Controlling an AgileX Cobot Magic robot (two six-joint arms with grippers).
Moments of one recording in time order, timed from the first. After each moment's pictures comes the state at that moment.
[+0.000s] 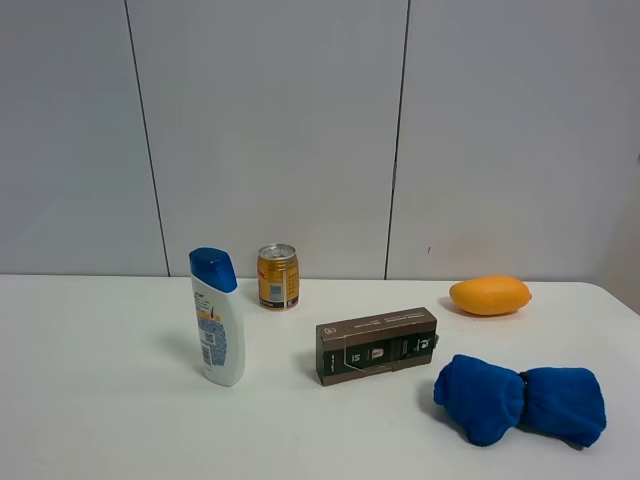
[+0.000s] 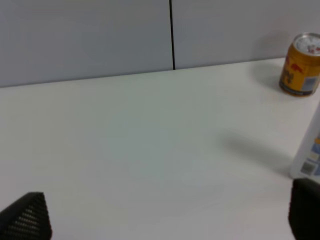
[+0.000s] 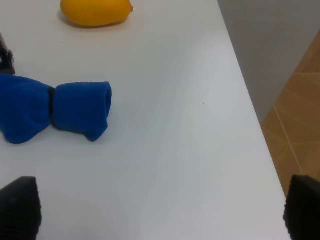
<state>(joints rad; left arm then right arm) 0.08 0.63 -0.57 -0.21 0.43 0.28 -0.08 0.00 -0.49 -0.04 1.06 0.01</state>
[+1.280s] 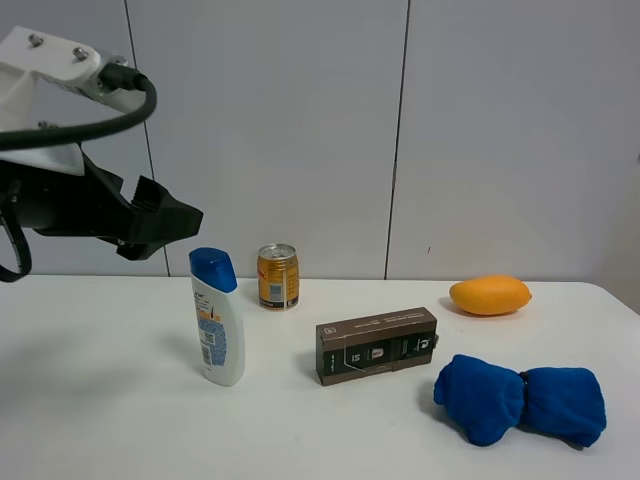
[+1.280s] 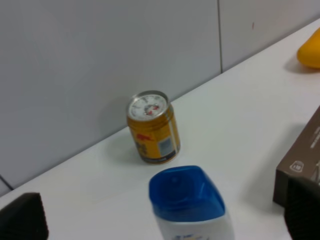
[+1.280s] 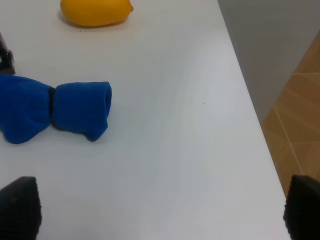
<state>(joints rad) -0.49 1.30 -0.57 -0.09 -0.35 0.23 -0.08 0.00 -0.49 -0.04 1.06 0.01</state>
